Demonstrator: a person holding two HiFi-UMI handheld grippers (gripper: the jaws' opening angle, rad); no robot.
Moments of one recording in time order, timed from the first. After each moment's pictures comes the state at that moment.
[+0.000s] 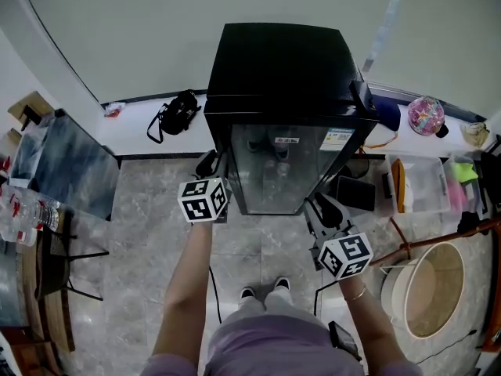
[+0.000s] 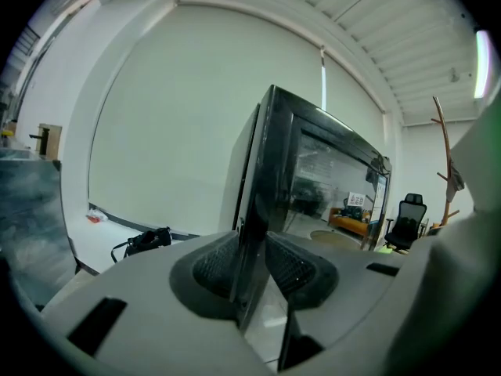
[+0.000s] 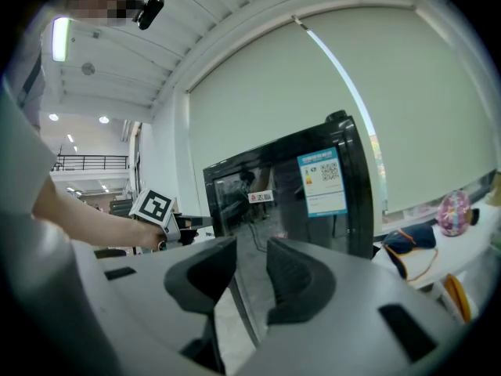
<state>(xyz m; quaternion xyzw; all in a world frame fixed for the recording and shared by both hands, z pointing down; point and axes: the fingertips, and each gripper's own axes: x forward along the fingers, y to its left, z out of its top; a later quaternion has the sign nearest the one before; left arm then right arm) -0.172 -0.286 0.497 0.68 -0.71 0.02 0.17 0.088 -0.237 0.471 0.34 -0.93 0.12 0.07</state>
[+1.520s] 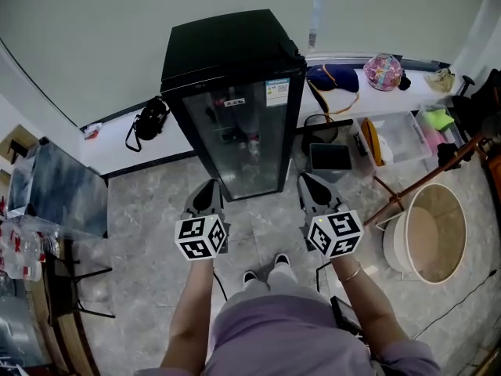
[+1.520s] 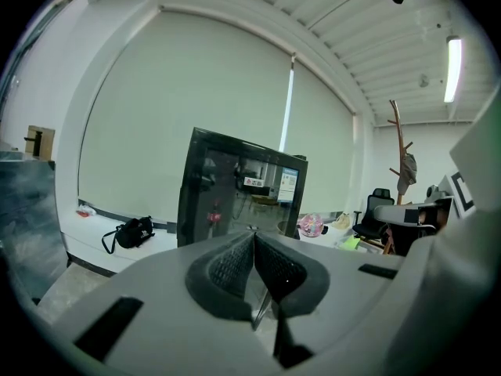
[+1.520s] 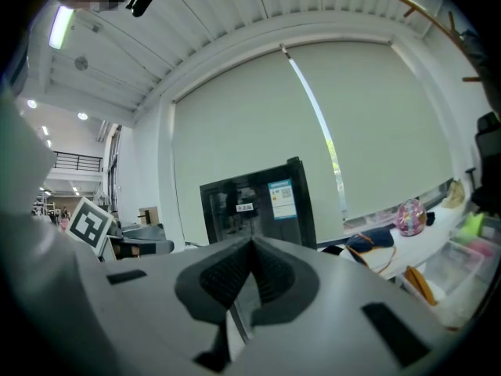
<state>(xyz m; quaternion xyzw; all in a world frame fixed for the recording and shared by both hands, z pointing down) -0.031 -0.123 0.479 0.73 -0.66 0.03 0.16 0.184 -0.144 0.443 0.44 -0.89 0.11 0.03</state>
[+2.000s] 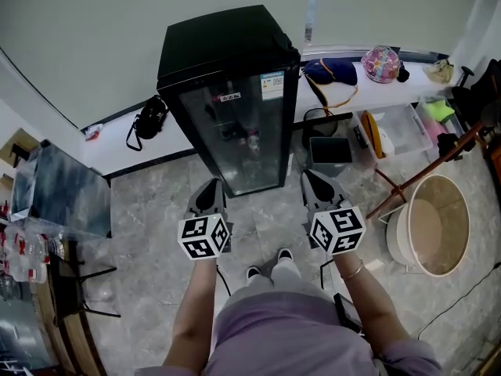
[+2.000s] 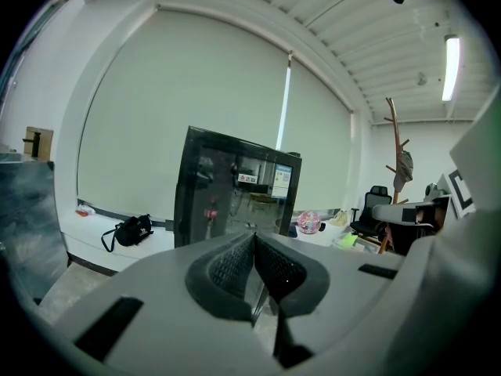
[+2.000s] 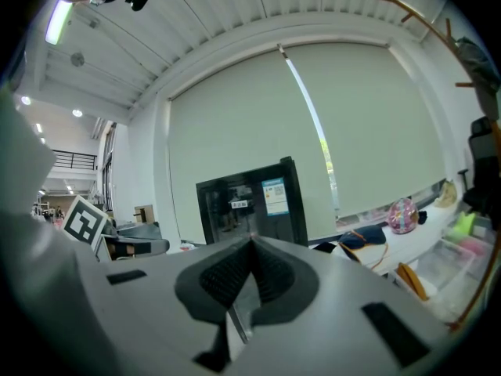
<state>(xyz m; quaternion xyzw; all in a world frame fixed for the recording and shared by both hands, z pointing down) -0.014 -0.110 0.482 0.74 -0.66 0.04 0.16 0.202 -0.132 0.448 0.45 -0.88 0.12 0.04</state>
